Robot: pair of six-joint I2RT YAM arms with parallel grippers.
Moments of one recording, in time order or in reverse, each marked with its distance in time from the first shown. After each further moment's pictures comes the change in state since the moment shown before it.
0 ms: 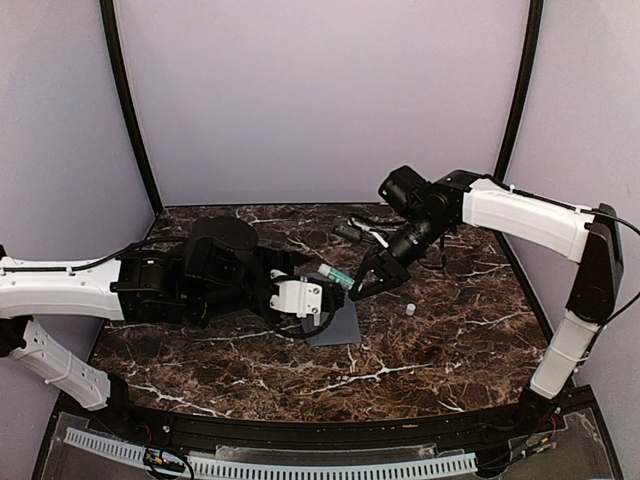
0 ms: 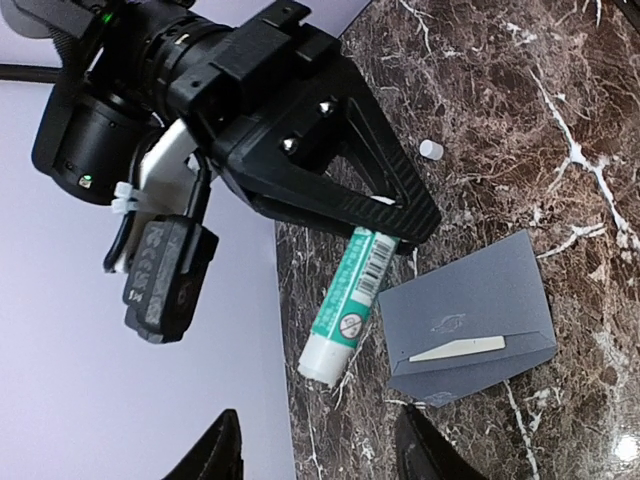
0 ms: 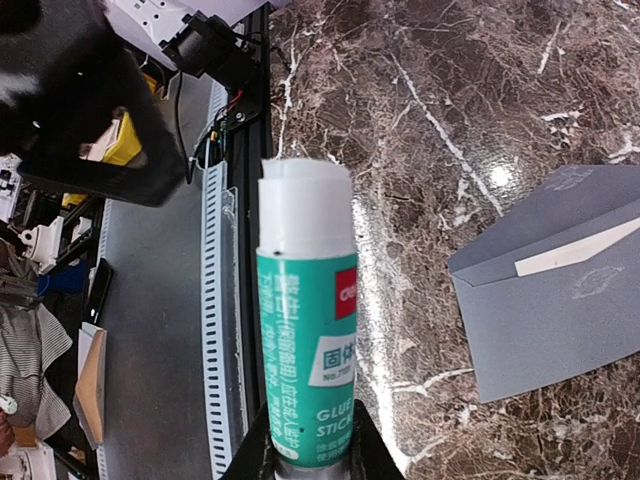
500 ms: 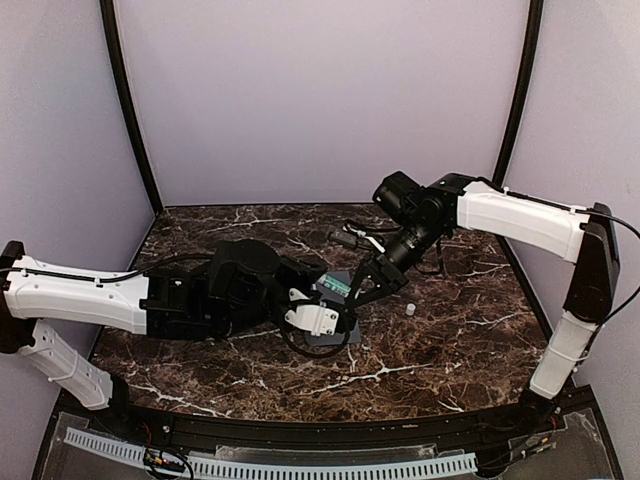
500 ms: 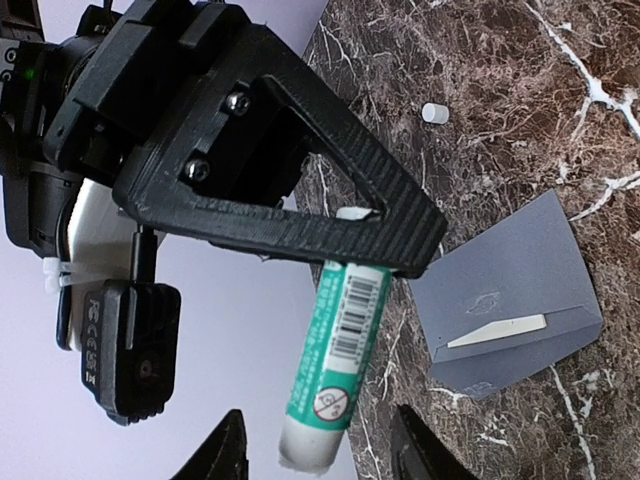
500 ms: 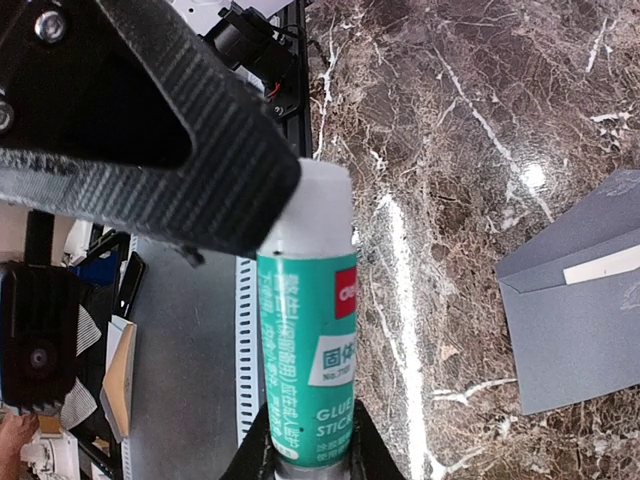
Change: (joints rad) left arm -0.032 0.091 -0.064 0.164 -0.103 0.216; right arm 0.029 0.017 0.000 -0.023 -0.074 0.004
